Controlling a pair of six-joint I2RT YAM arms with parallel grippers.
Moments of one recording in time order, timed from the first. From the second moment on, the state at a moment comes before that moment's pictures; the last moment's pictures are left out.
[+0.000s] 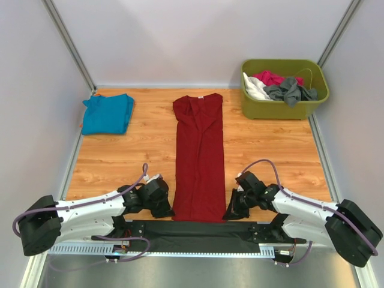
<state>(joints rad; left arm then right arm) -1.03 0.98 0.33 -0.40 0.05 -1.33 0.77 1.05 0.26 -0.32 -0.46 1.09</state>
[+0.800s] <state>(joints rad) -0.86 0.99 0.74 -0.68 -0.17 -1.10 0.60 1.10 0.74 -0.64 -0.32 0.87</state>
